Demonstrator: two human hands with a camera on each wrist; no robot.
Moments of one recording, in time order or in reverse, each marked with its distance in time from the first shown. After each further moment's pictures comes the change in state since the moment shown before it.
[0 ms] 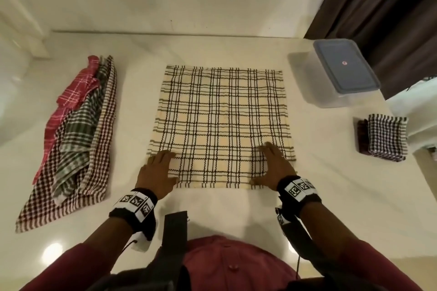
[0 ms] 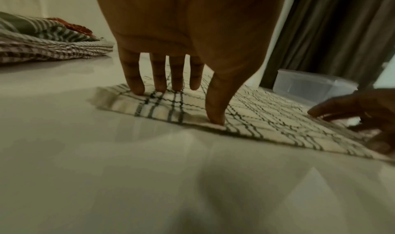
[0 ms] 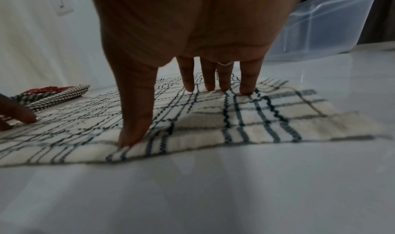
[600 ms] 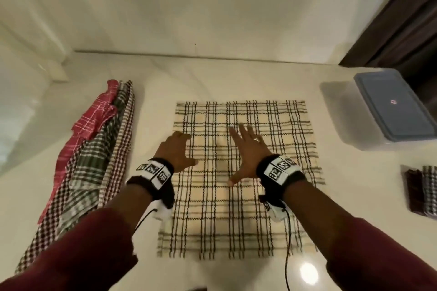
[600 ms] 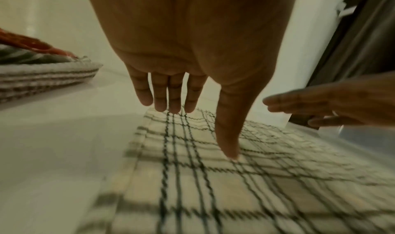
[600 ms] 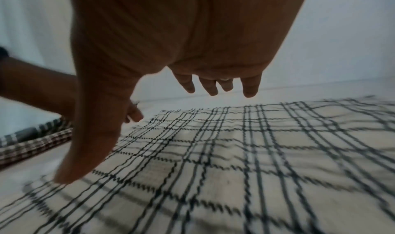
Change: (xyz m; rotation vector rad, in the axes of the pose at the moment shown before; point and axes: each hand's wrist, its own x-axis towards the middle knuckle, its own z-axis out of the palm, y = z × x) left_hand 0.148 0.004 -0.097 0.017 -0.038 -0.029; right_hand 0.136 -0.156 -0.064 -0.260 -0.216 -0.310
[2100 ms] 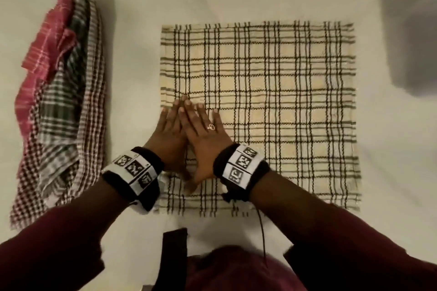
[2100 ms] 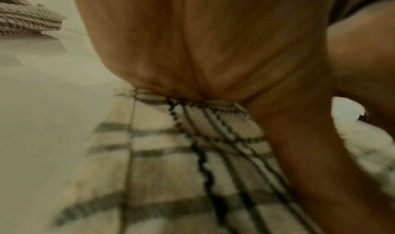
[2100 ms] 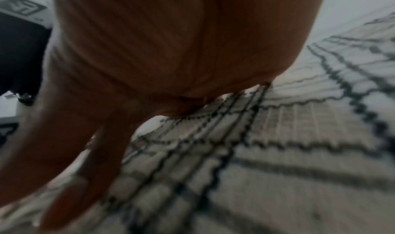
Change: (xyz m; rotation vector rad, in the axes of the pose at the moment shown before) left_hand -0.041 0.003 0.055 0.444 -0.475 0.148; right_hand 0.018 -0.078 0.096 -0.159 -0.163 -0.279
